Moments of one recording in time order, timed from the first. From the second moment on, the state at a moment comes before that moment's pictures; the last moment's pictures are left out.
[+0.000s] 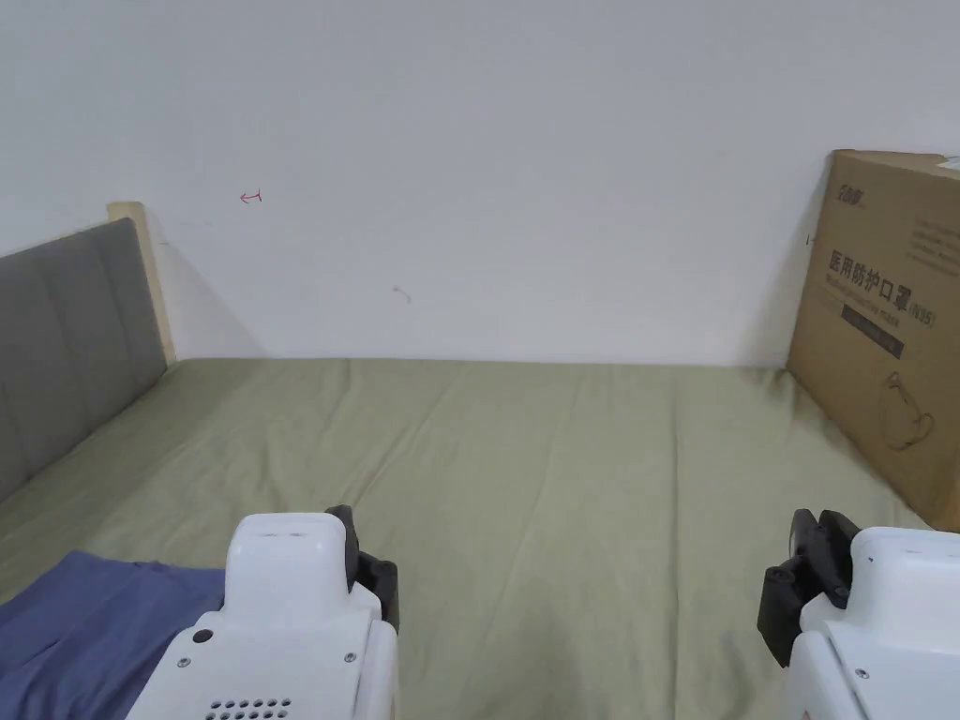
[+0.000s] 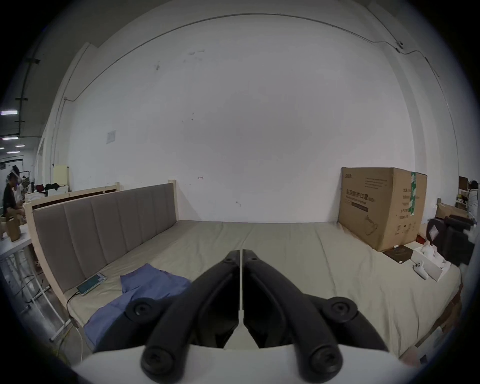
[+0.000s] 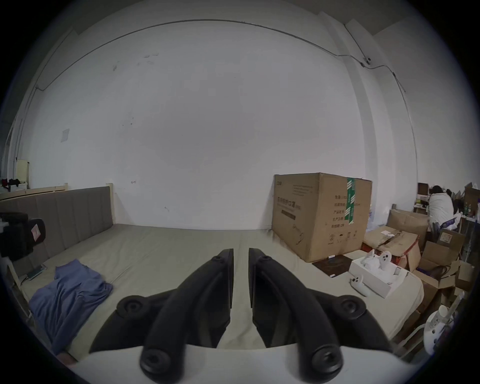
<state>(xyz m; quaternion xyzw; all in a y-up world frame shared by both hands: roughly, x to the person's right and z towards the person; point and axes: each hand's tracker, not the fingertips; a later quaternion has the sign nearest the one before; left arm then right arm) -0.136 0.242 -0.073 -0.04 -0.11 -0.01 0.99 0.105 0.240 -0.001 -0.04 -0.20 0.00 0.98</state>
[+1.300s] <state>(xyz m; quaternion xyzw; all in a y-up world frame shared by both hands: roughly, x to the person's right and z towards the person) -0.307 0.228 -0.100 -0.17 0.09 0.07 0.98 -0.032 0.226 -0.077 -0.10 0.08 0.02 0.99</state>
